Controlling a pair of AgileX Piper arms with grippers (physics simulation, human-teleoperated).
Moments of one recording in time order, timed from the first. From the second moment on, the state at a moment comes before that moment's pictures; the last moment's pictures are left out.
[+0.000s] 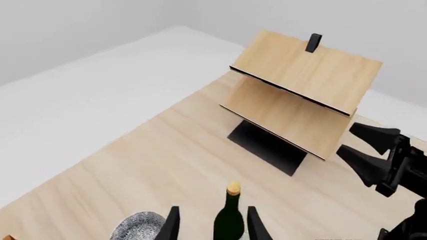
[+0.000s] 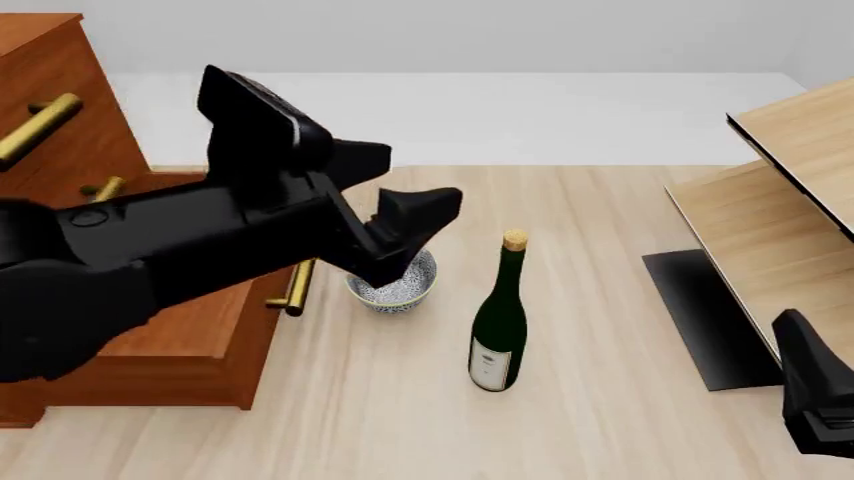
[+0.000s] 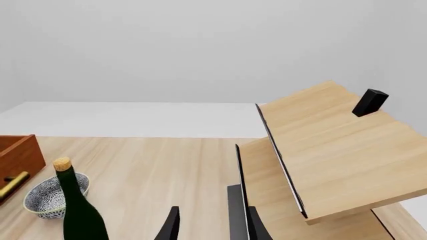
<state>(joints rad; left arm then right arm) -0.86 1.15 -0.78 -0.09 -0.01 0.01 0.00 -0.02 0.02 0.00</state>
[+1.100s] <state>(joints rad) -0.94 1.47 -0.94 -0.16 0.02 0.01 0.00 -0.02 0.02 0.00</state>
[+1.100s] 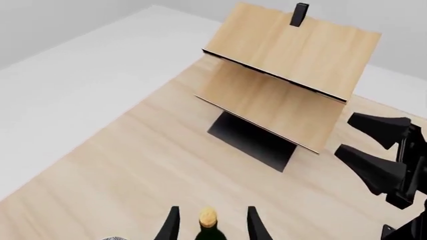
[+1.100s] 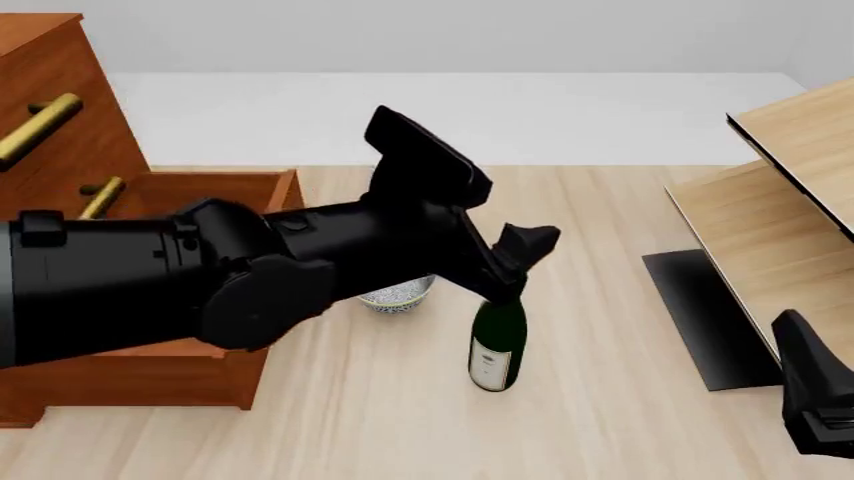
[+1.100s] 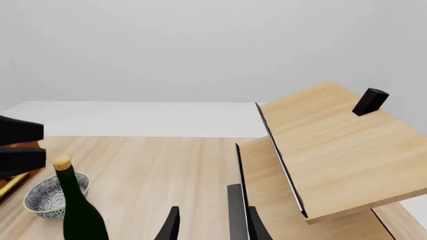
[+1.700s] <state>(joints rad) -0.93 1.58 -0.94 -0.23 0.02 0.01 0.00 -0.01 0.02 0.00</state>
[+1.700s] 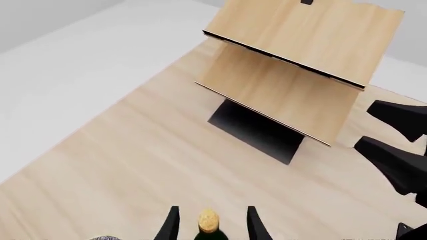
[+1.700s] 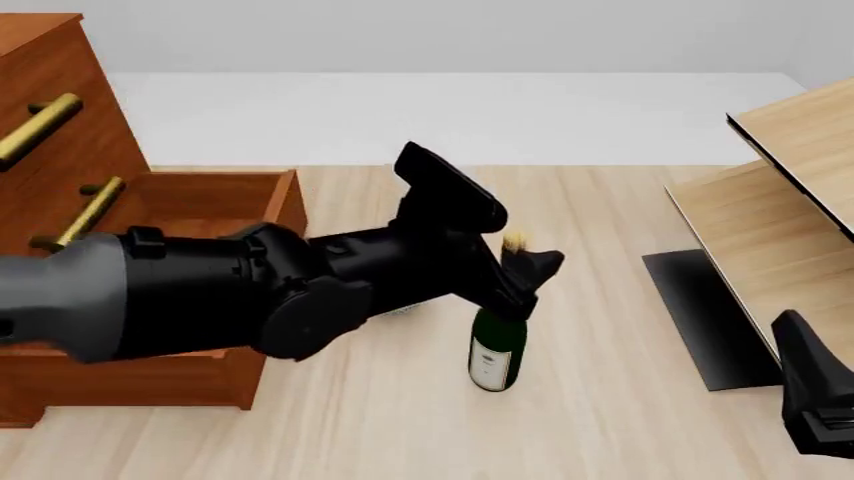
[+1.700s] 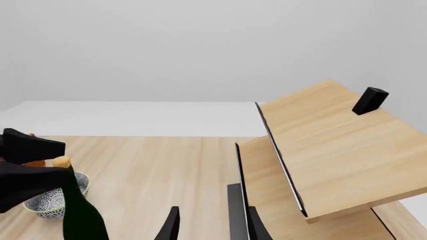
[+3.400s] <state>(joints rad) -0.93 1.50 -0.85 -0.26 0.00 0.02 0.00 -0.01 0.02 -0.01</state>
